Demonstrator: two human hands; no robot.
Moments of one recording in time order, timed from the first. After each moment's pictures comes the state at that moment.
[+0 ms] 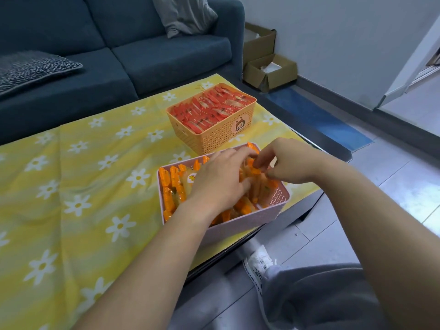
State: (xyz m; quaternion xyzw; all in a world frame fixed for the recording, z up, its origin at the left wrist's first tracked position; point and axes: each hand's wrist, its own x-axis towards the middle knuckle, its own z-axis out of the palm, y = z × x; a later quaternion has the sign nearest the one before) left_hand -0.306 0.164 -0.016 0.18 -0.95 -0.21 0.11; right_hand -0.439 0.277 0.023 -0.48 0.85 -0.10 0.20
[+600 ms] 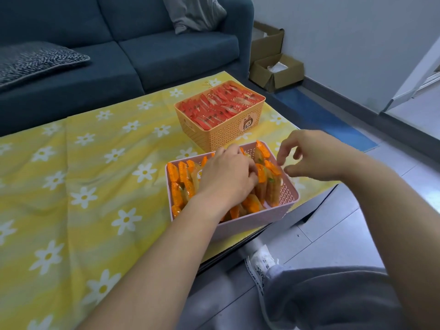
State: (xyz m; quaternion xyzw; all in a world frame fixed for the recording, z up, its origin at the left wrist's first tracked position) left_hand -0.306 0.162 -0.017 0.22 -0.96 -0.15 0.10; right_hand -0.451 0.292 0.030 -0.48 0.86 -0.11 0.15
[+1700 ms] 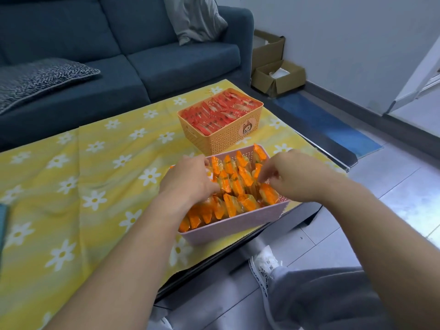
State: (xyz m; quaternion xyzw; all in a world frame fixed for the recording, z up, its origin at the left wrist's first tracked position) left_hand -0.266 0.135 0.010 0.41 -0.89 -0.17 -0.03; right_hand -0.416 0.296 0.016 -0.52 0.84 -0.09 0.12
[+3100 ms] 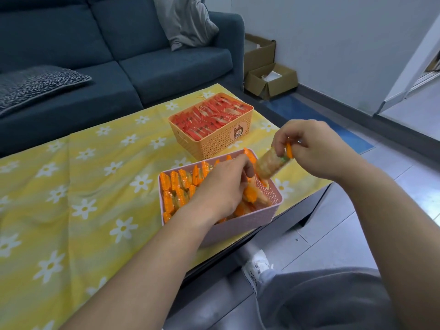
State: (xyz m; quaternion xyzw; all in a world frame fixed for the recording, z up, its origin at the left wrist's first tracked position) left_hand -0.305 0.179 -0.009 0.17 -0.94 -0.27 0.10; right_hand -0.452 0.324 0.048 -0.49 0.81 -0.31 0.08
